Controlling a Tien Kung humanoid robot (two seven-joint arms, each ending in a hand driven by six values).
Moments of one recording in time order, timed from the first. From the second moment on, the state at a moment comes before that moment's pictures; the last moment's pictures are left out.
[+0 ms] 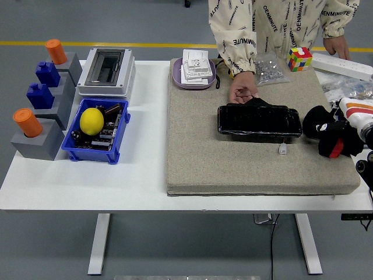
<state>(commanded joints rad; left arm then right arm) 0.03 0.16 -1.50 -0.18 1.27 0.03 0.17 0.59 -0.37 1.01 0.86 -2.12 -0.05 -0.22</state>
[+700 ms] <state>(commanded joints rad) 0.03 0.16 -1.51 -0.18 1.27 0.03 0.17 0.60 -0.40 1.02 0.87 -2.13 -0.03 -0.22</state>
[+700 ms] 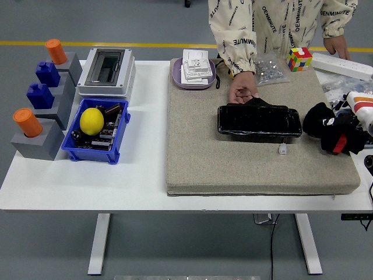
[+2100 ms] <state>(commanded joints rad) 0.03 0.16 -1.49 -0.18 1.27 0.03 0.17 0.60 -0.42 1.12 0.96 -2.14 -0.06 -0.22</state>
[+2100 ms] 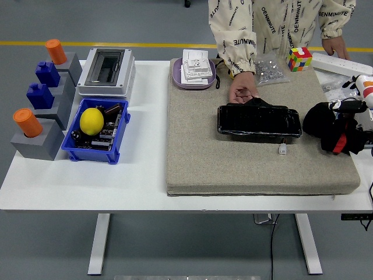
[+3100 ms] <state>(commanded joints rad) 0.02 0.16 -1.50 -0.18 1.27 0.03 0.17 0.51 -0.41 1.16 0.97 -1.53 -0.34 0.29</state>
